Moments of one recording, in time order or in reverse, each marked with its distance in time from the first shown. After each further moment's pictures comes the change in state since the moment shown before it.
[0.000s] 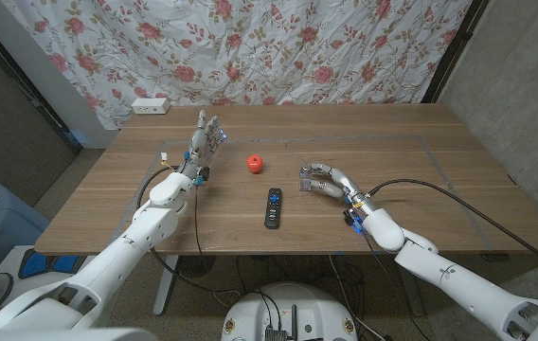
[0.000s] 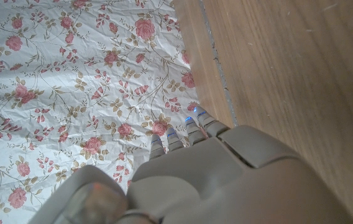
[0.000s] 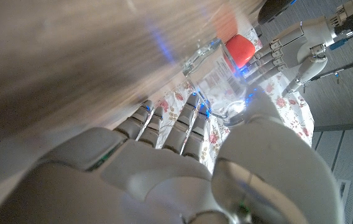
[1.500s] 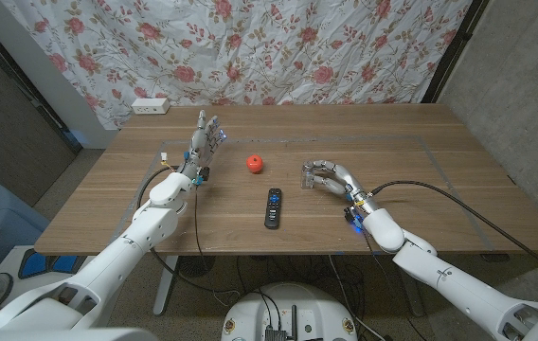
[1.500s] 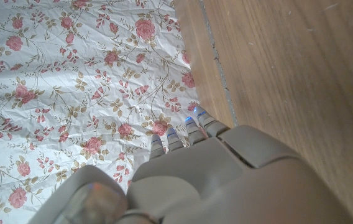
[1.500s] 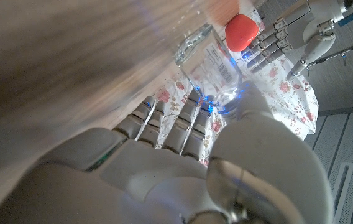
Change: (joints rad) left arm 0.000 0.000 0.000 0.000 0.000 0.000 0.000; left_hand 0.000 0.000 0.000 0.000 0.000 0.000 0.000 0.000 0.000 0.000 0.000 0.000 0.000 0.000 0.000 0.000 0.000 0.000 0.000 0.000 0.000; right arm -0.006 0.020 0.008 0.023 0.027 0.028 -0.002; right_hand 0.082 0.031 -0.030 -0.030 -0.050 0.051 -0.001 0.054 0.000 0.079 0.004 -0.023 0.006 0.056 0.000 0.024 0.014 0.059 -0.002 0.000 0.005
